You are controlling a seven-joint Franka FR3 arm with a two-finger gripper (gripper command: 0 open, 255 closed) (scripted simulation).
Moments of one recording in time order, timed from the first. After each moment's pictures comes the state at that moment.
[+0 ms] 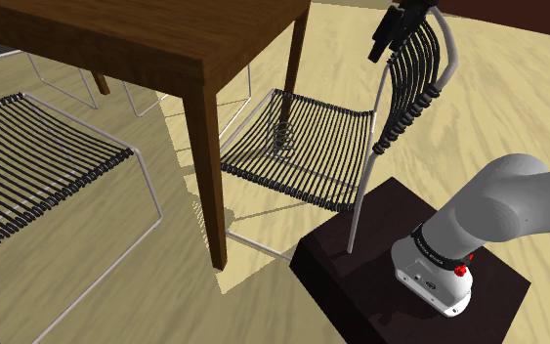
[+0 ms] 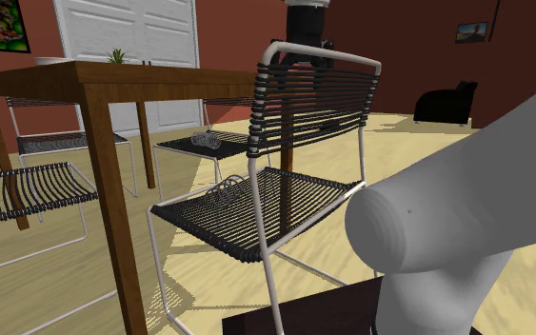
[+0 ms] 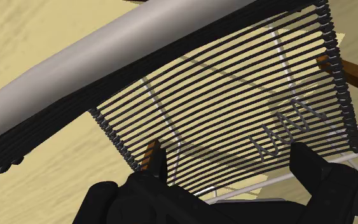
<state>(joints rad) 0.02 -0.76 0.07 -2.27 0.01 1.68 -0.06</state>
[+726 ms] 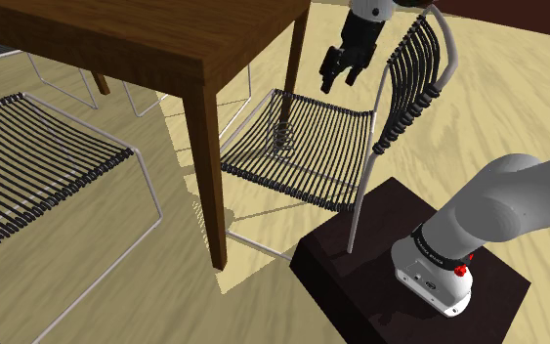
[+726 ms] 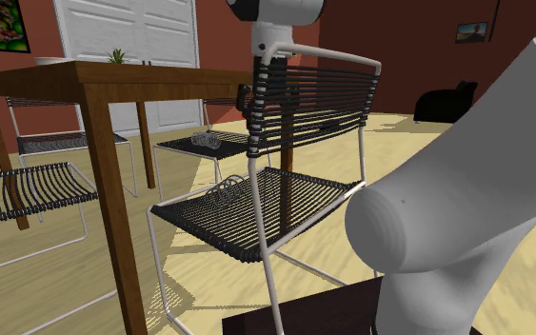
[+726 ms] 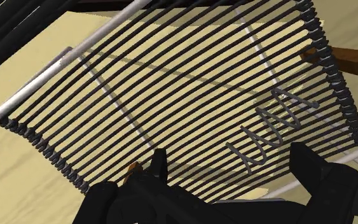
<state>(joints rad) 0.03 -0.55 0.16 -2.33 0.10 1.87 0.12</state>
